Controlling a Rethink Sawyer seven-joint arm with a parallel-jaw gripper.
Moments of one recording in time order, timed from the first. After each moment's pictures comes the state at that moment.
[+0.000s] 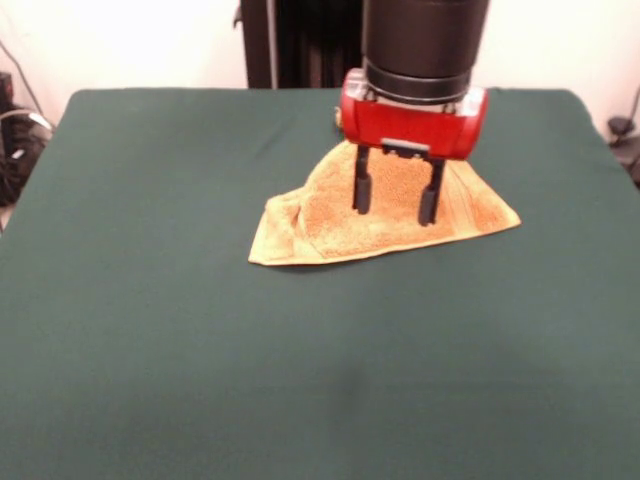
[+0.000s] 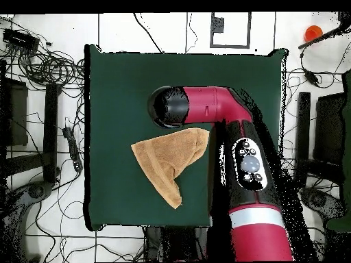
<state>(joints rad) -0.22 -0.56 0.19 1.32 -0.28 0.77 2.10</state>
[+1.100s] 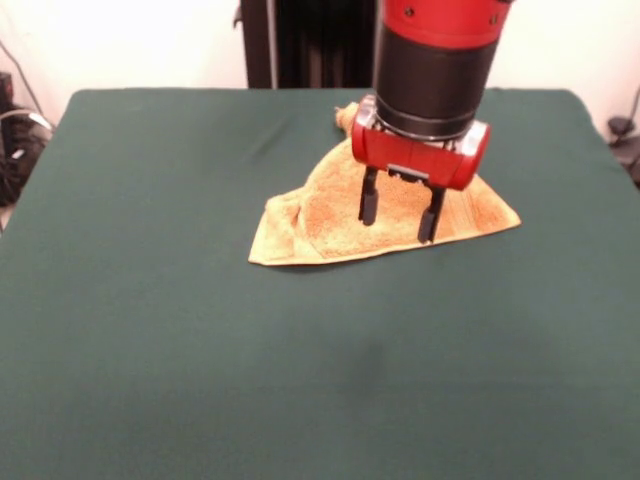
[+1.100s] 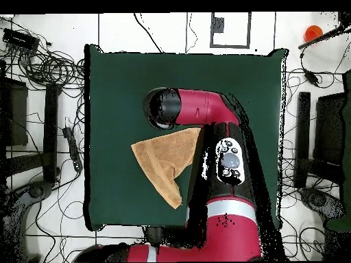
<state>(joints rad) -0.10 -0.45 0.00 1.26 -0.10 0.77 2.12</state>
